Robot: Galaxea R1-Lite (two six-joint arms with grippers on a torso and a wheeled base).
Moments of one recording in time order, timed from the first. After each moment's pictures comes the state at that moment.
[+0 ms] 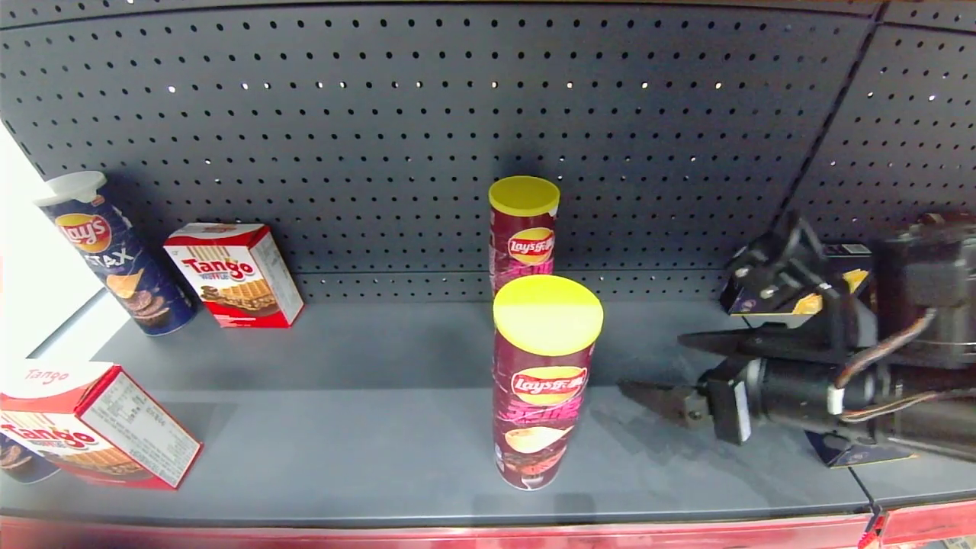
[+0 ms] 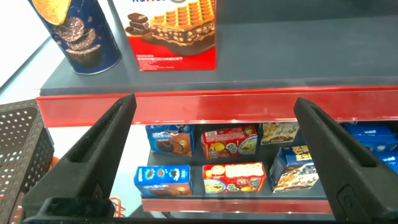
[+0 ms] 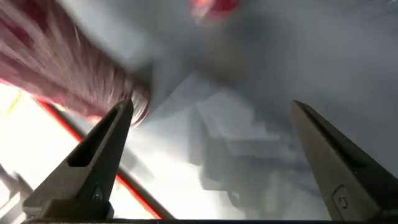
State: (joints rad) left arm -0.01 0.00 0.00 0.00 0.06 0.05; right arm 0.63 1.40 -0.80 -0.25 0.04 -0.02
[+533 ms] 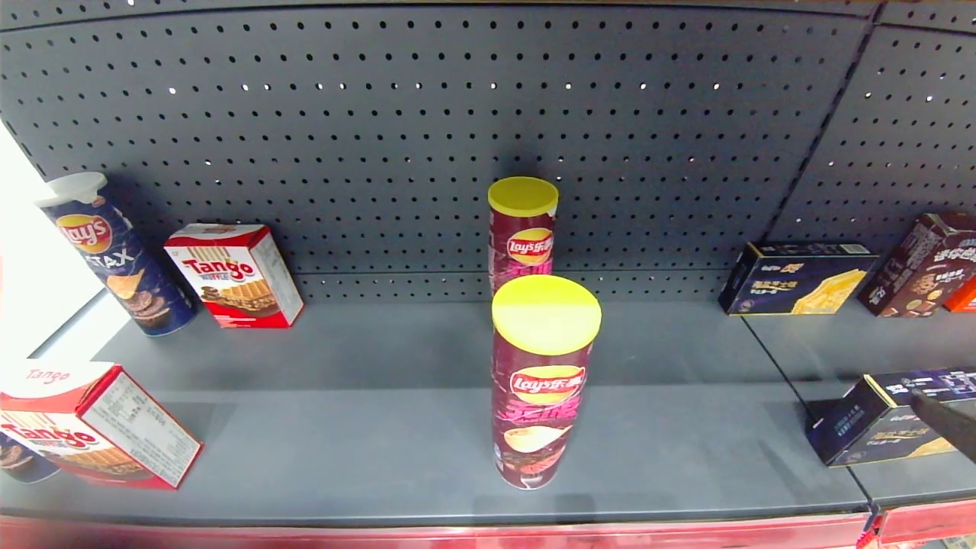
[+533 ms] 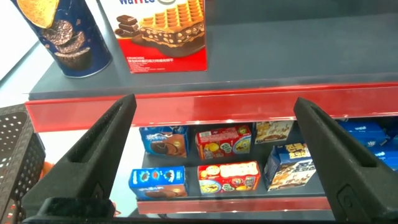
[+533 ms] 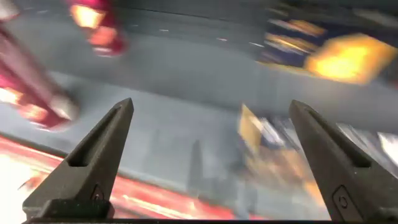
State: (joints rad) left arm -0.01 0.00 0.00 0.00 0.02 0.05; right arm 0.23 0.72 -0.41 -0.26 0.03 -0.02
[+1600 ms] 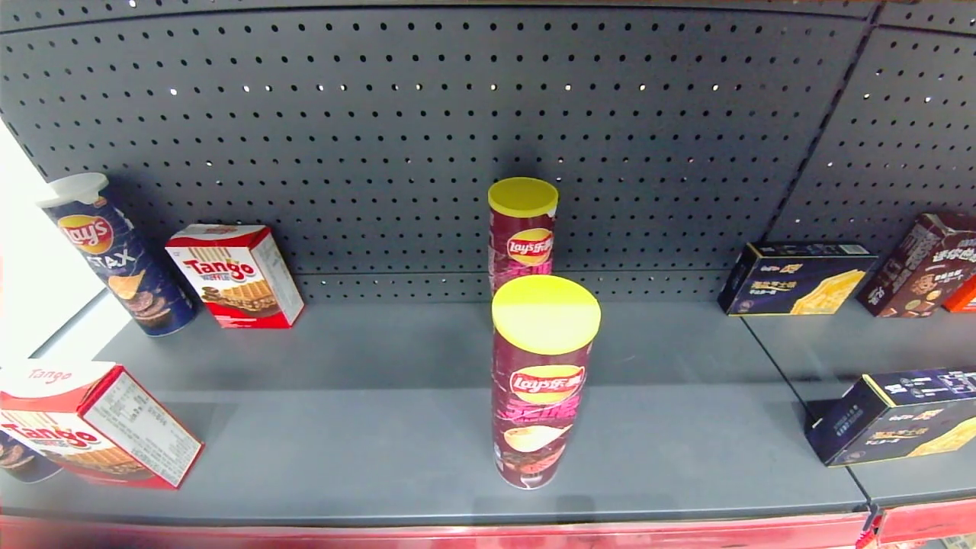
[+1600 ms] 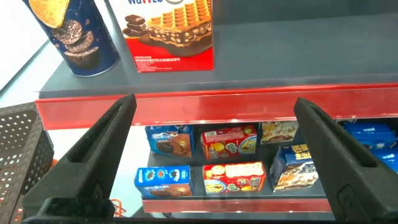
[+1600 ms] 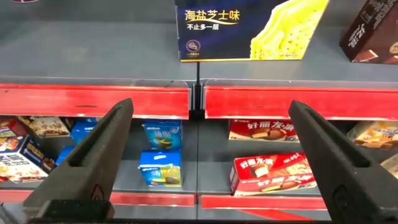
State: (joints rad) left arm -0.01 0.00 0.00 0.00 0.05 0.06; right arm 0.00 0.00 0.00 0.01 0.03 -0.01
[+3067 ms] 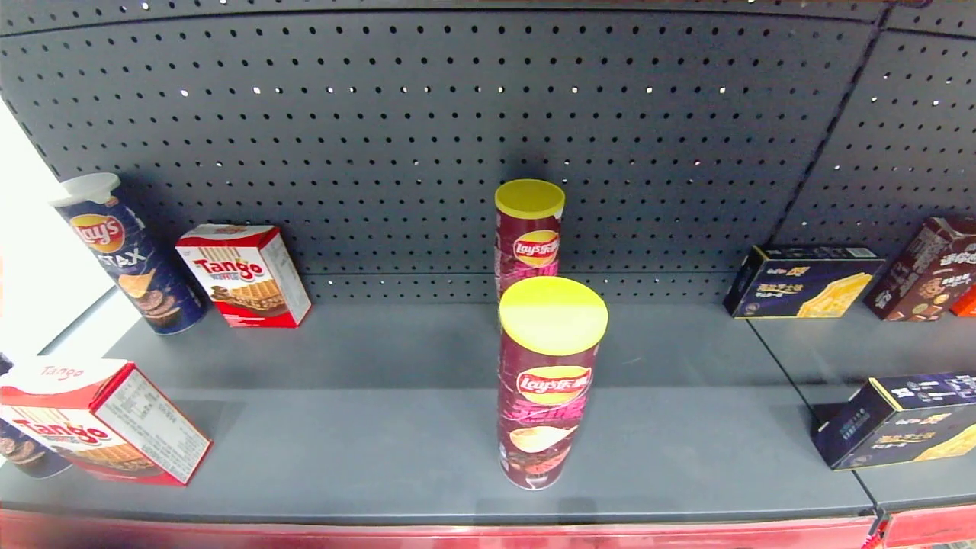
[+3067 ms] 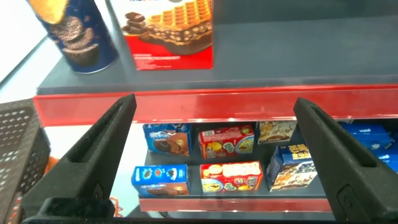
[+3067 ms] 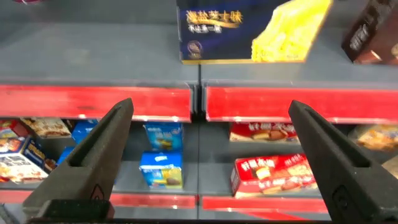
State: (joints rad) left arm -0.01 0.00 0.00 0.00 0.04 0.04; right arm 0.00 0.00 0.00 0.01 0.03 -0.01
